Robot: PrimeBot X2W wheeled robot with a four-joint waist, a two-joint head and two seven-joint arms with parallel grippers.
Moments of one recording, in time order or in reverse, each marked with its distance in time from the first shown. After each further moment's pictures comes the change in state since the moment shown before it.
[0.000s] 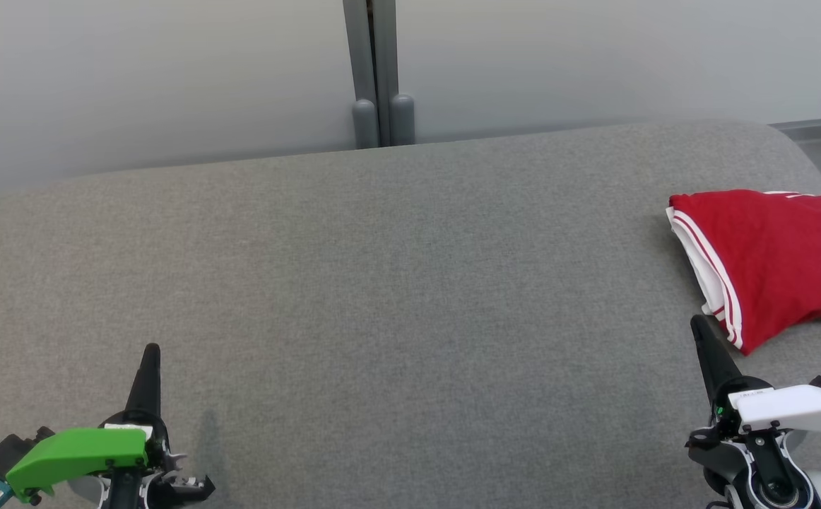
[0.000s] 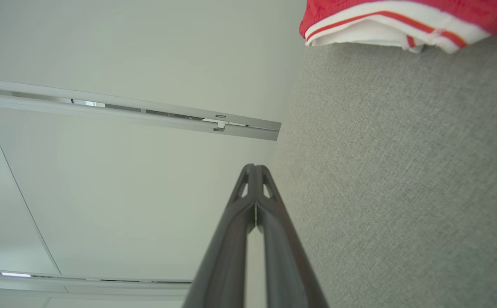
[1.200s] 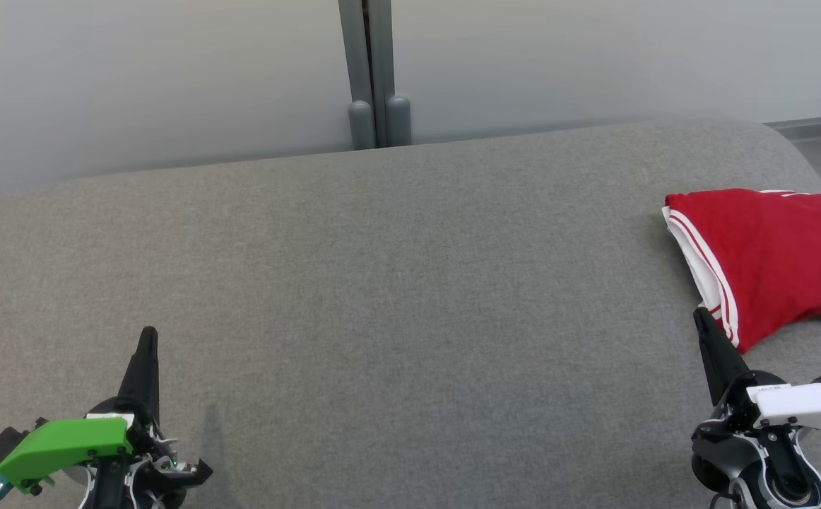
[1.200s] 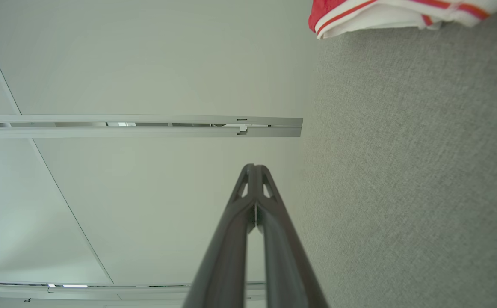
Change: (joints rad) left arm -0.021 0.002 0.011 -0.022 -0.161 0.000 0.043; right arm 0.000 -0.002 -0.011 -0.026 0.168 0.000 0.044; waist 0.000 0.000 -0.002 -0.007
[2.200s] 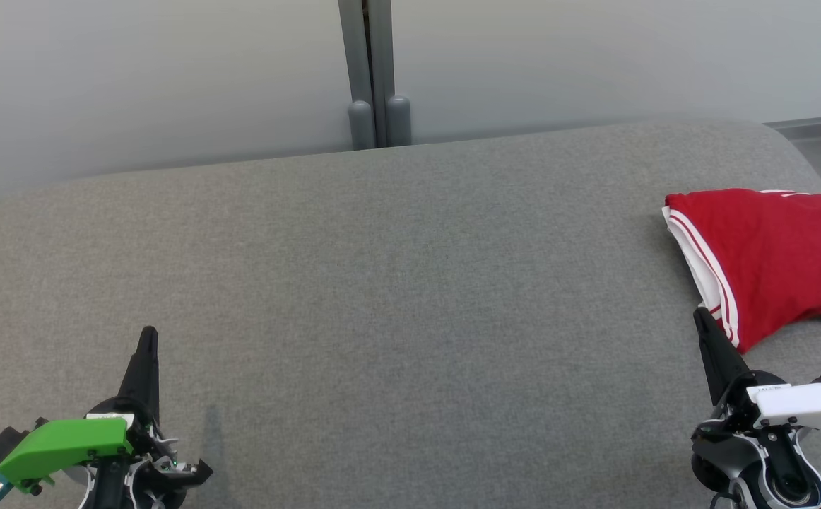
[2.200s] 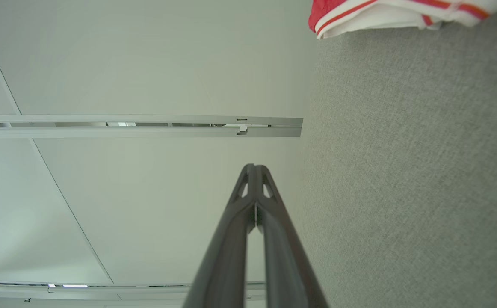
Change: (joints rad) left arm 0.000 0.000 0.000 0.000 0.000 0.000 0.000; right arm 0.000 0.000 0.000 0.000 0.000 0.000 0.000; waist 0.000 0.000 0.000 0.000
